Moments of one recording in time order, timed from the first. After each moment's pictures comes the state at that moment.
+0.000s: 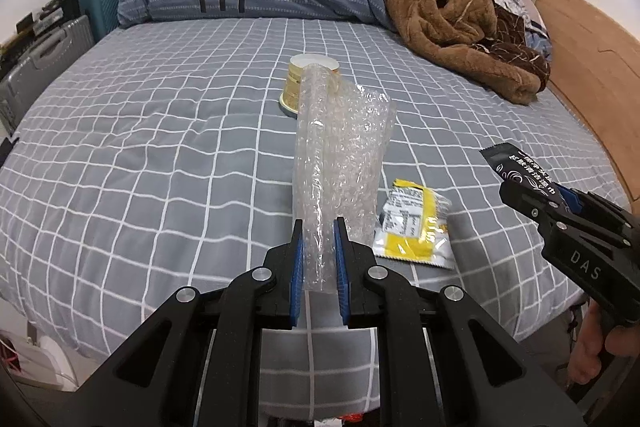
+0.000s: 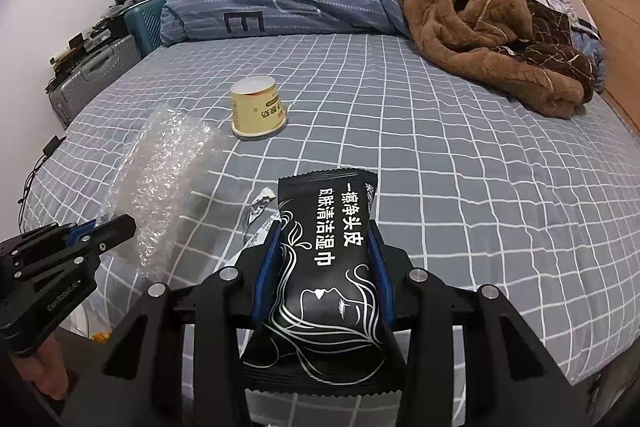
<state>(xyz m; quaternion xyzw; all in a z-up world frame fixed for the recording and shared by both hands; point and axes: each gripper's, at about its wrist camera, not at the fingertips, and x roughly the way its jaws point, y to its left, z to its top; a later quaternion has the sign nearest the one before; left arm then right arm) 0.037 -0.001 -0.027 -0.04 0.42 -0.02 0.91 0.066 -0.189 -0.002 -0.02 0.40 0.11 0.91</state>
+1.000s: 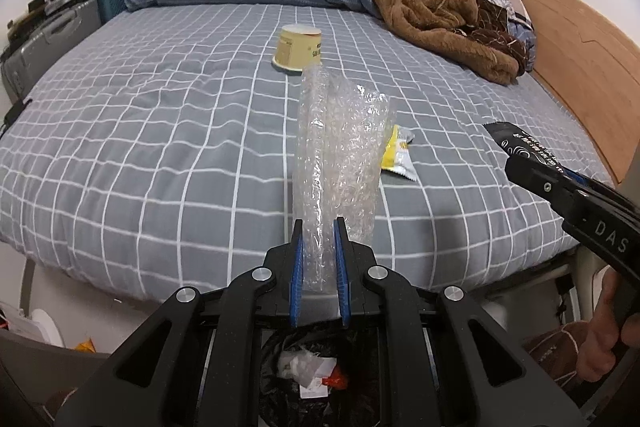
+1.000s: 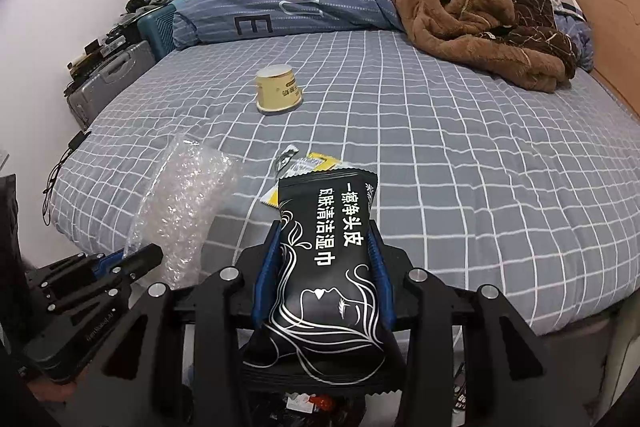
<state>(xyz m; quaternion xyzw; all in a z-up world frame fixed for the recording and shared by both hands) -0.060 -0.017 -0.036 -0.06 0.42 -0.03 0.90 -0.033 -0.204 0.013 0.01 0.41 0.12 0.91</state>
